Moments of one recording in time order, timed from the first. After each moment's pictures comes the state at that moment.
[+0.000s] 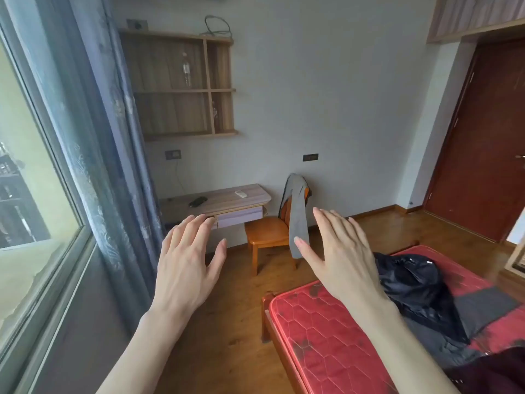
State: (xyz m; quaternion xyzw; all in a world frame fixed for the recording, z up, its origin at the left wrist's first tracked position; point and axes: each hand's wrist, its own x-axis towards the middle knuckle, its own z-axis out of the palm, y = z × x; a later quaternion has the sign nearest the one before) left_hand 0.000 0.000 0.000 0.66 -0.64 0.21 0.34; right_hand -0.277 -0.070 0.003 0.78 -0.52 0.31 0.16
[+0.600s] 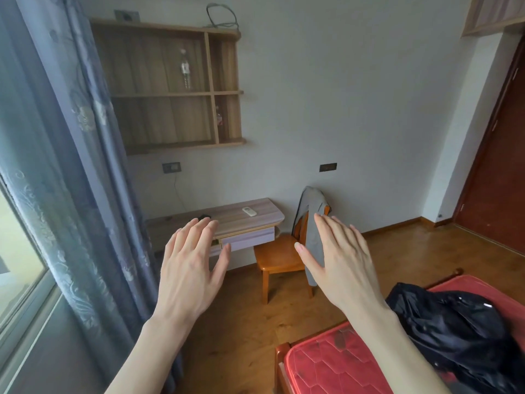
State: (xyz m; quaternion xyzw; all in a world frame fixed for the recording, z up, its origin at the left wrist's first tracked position) left_hand 0.087 -0.267 -0.002 0.67 -0.62 0.23 0.34; right_hand -0.181 -0.343 -0.005 0.78 -0.51 0.32 0.15
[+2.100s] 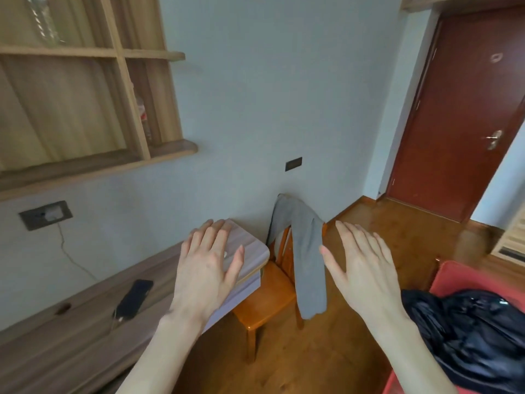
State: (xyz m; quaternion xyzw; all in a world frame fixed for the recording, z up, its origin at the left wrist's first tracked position) left_hand 0.325 -0.871 -0.053 0.54 -0.77 0.13 0.33; right_hand 0.034 -0.823 -0.060 0.64 -0.69 0.25 0.23
